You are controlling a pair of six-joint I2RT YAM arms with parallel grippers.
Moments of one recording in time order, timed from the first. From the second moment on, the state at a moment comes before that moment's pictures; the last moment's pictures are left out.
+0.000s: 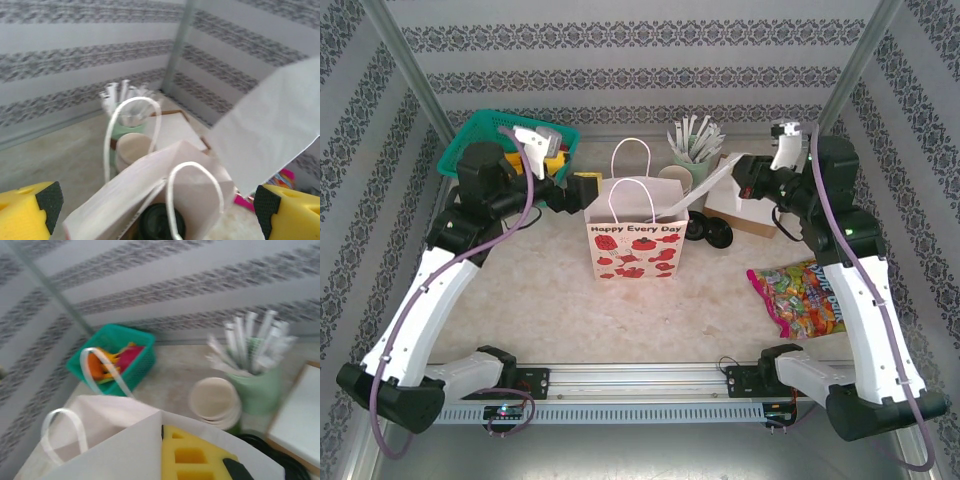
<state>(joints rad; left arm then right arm) -0.31 1.15 1.36 -0.44 0.53 -0.11 0.20 1.08 1.45 -0.68 -0.40 0.33</state>
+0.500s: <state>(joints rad) -0.44 1.36 1.67 -0.62 0.77 0.17 0.41 1.26 1.68 -0.68 -0.49 0.14</state>
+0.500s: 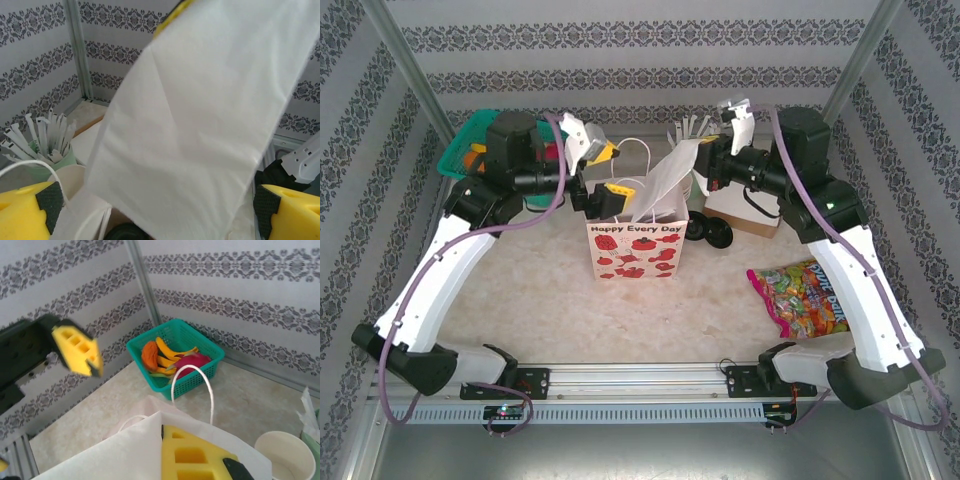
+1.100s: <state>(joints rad) -0.56 1.61 2.01 -0.72 0.68 0.35 0.50 1.34 1.79 -0.70 -0.60 0.07</state>
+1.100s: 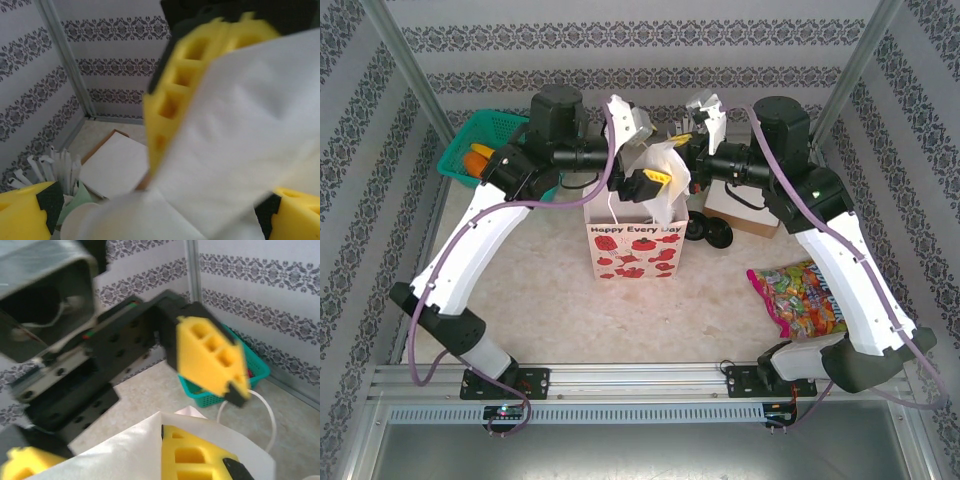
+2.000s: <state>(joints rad) -0.53 1.70 2.11 -0.95 0.90 0.58 0.22 1.21 1.77 -0.82 -0.77 0.01</state>
